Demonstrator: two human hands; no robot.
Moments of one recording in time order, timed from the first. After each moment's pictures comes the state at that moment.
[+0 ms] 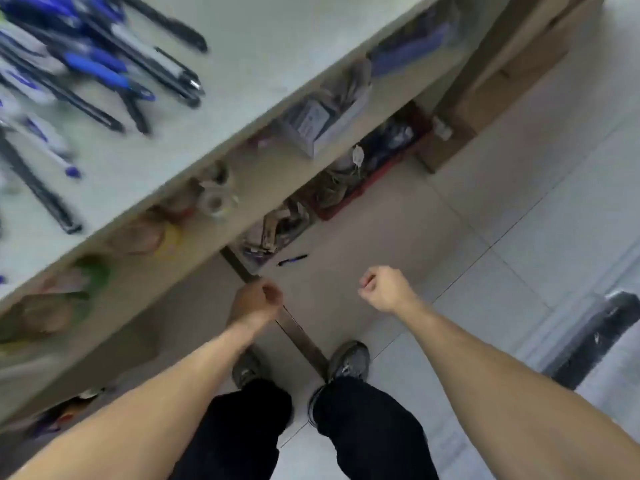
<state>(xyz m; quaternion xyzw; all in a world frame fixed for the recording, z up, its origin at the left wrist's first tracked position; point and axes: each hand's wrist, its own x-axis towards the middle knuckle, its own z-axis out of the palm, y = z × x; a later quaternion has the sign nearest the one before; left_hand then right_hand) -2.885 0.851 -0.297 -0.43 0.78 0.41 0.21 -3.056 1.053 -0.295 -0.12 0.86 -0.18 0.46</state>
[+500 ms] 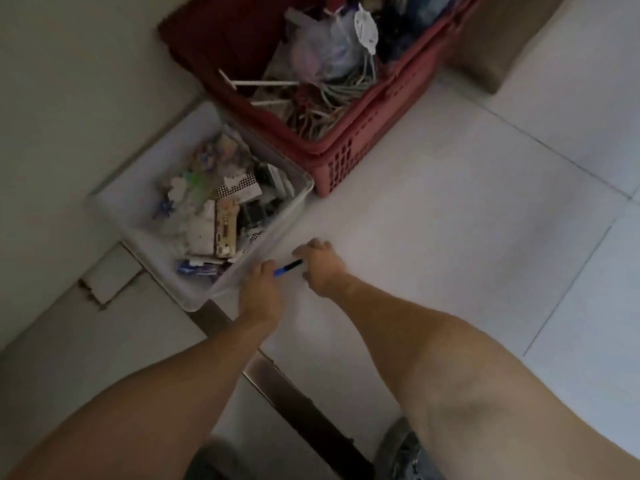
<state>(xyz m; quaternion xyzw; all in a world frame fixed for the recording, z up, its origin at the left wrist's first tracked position) -2.954 0.817 -0.738 -0.33 0.91 0.19 0.16 -3.068 0.922 -0.748 -0.31 0.86 -0.18 0.37</state>
